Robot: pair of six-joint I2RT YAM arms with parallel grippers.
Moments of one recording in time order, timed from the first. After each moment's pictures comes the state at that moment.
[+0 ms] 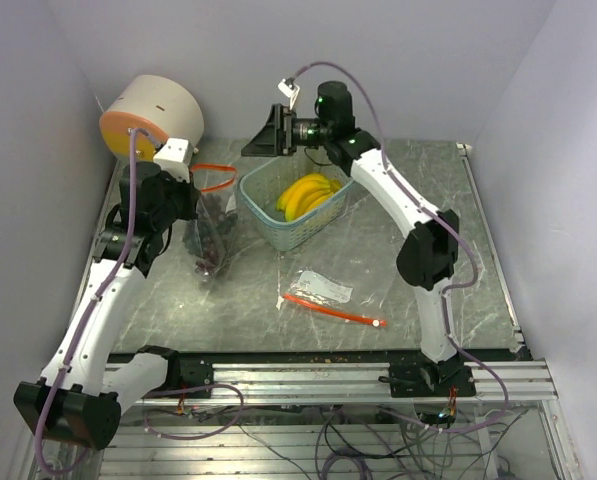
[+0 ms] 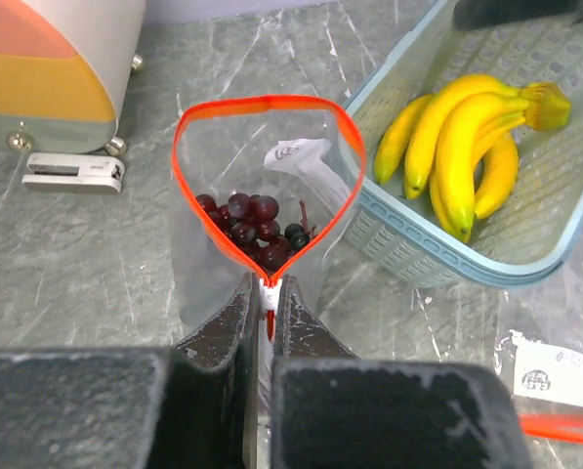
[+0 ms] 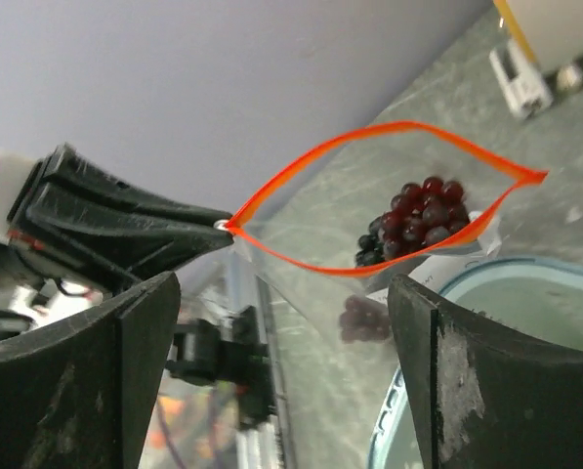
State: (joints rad) left arm -0.19 1.02 1.06 -0.39 0.04 -0.05; right arm 0.54 2.20 2.14 -0.13 -0.91 0.74
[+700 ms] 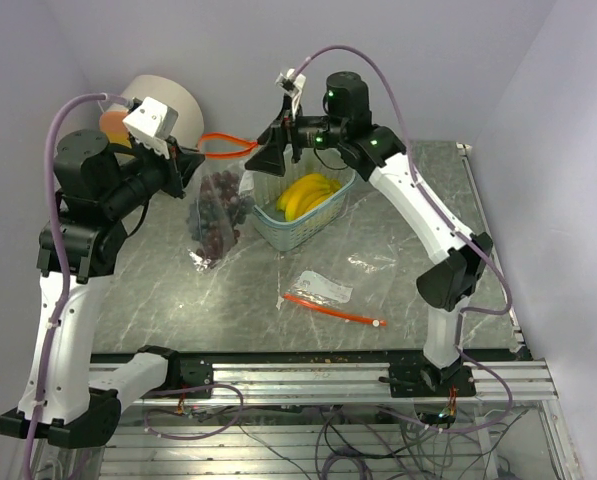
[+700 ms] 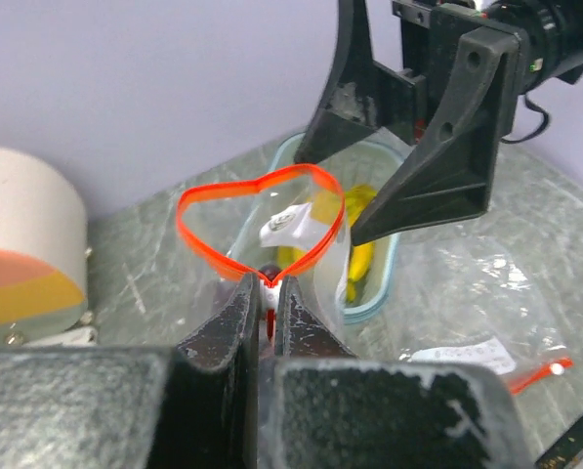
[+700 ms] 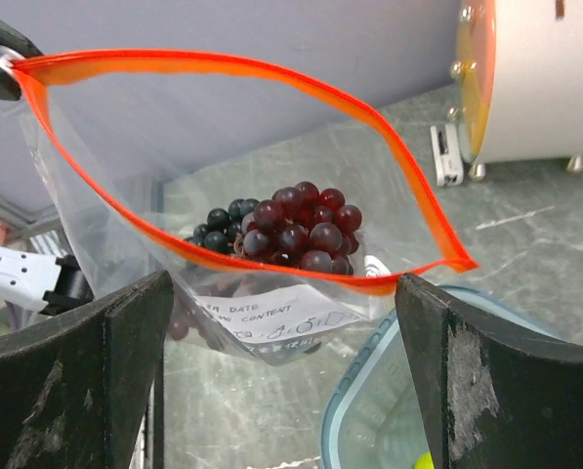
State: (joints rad) left arm -0.20 1.05 1.58 -0.65 0.35 0.05; right arm 0.62 1.96 2.17 -0.43 -0.82 0.10
